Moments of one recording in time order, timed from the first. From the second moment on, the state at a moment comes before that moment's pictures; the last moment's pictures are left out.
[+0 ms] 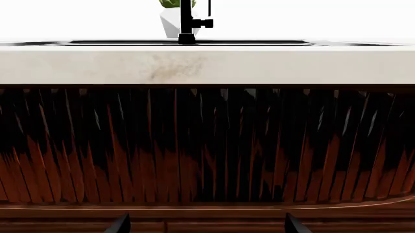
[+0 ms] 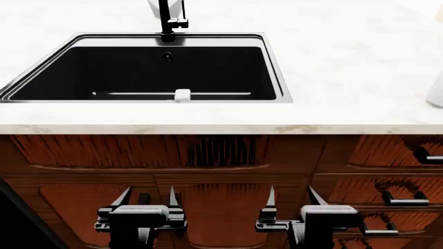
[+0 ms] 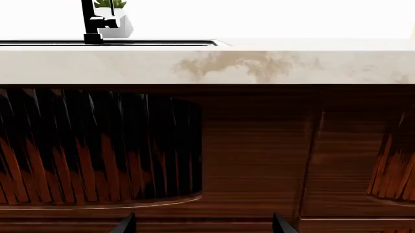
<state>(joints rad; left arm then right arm) 0.00 0.00 0.00 0.00 0.00 0.00 0.00 0.00 0.00 0.00 0.00 0.00 0.00 0.00</state>
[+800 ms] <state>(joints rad) -0.01 -0.07 0.08 -0.01 -0.06 0.00 -0.08 0.01 0.07 -0.09 0.02 0.06 0.01 0.09</state>
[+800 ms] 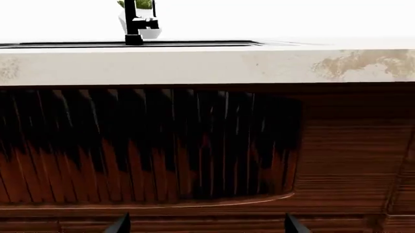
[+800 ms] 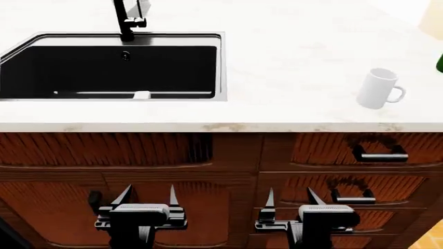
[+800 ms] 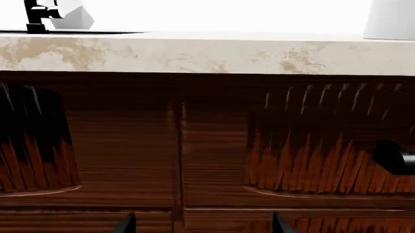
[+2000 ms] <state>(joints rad) -0.02 -0.13 0.16 0.00 -0.12 0.01 -0.14 0.02 0.13 -0.16 0.02 0.12 0.01 0.15</state>
